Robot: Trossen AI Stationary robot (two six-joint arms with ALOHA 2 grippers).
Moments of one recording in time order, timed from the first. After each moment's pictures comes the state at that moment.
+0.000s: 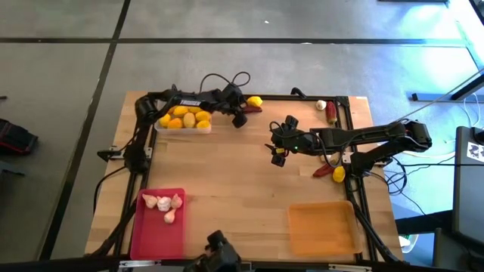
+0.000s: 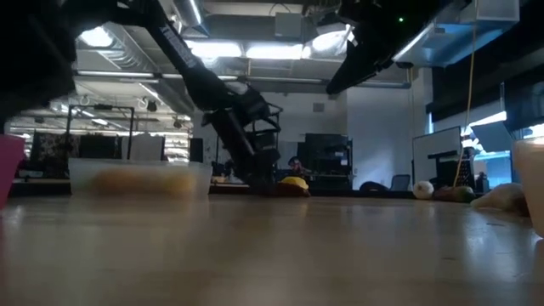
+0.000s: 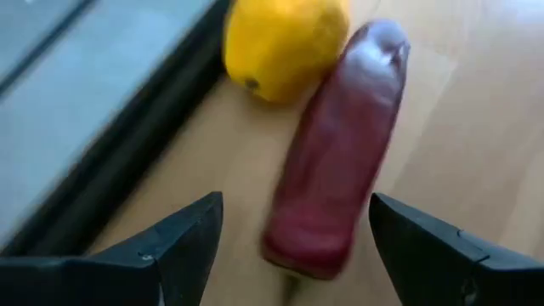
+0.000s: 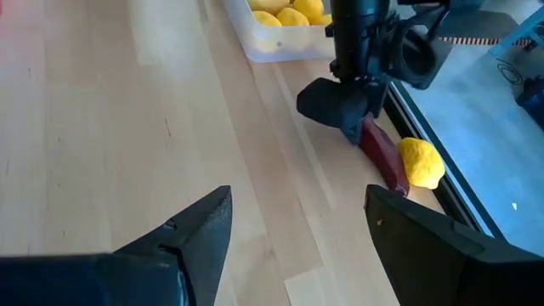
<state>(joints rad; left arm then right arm) 0.61 2.10 1.32 -0.12 -0.03 0.05 0.03 1.34 0.98 -0.35 0.43 0.03</state>
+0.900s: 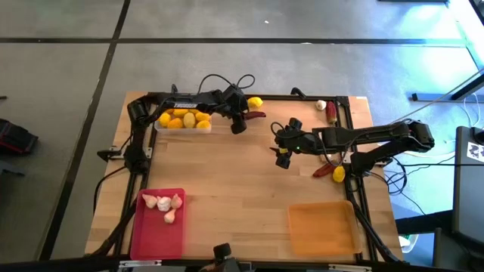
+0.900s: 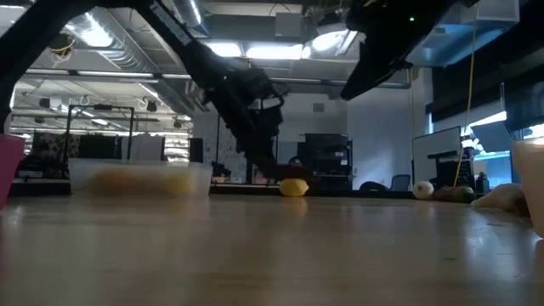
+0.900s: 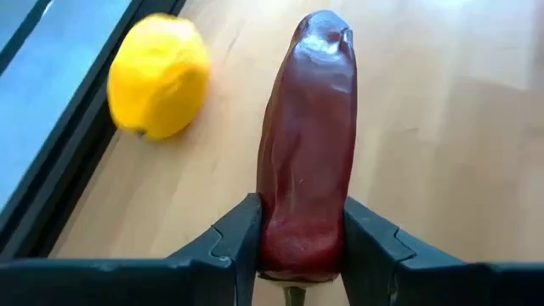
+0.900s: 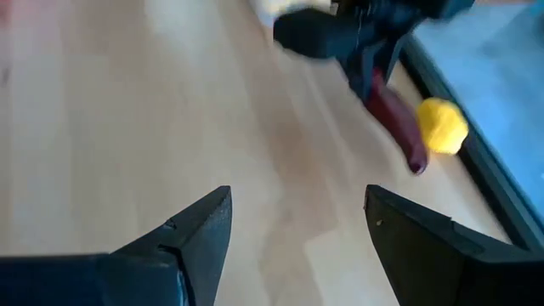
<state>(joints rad) 0.54 2.00 1.32 -0.23 0.08 0.19 0.03 1.31 0.98 -0.46 0.38 0.11</state>
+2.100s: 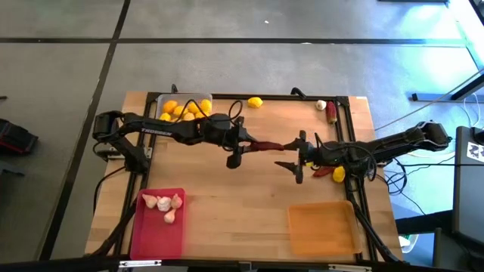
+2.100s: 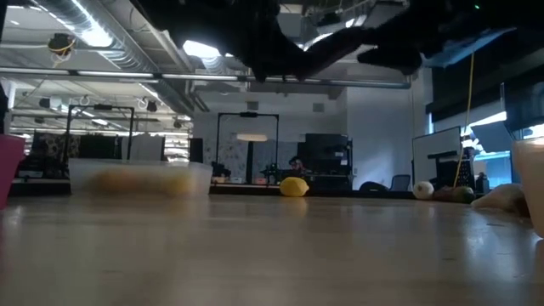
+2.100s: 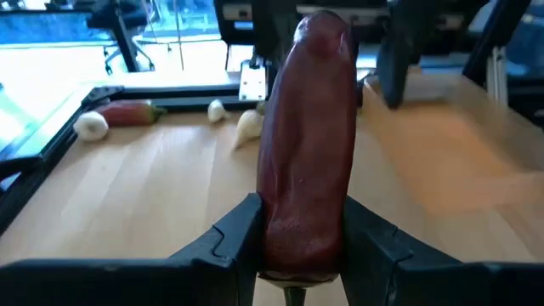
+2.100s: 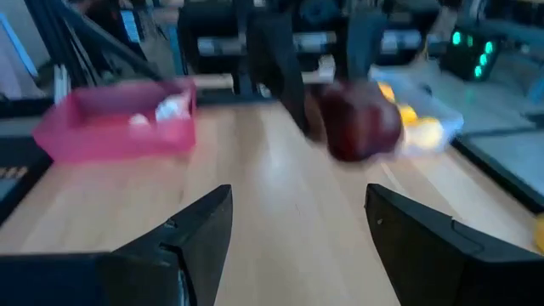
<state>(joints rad) 0.14 1.60 1.03 0.21 0.15 0.08 0.18 0.97 0.51 0.23 0.30 0.09</state>
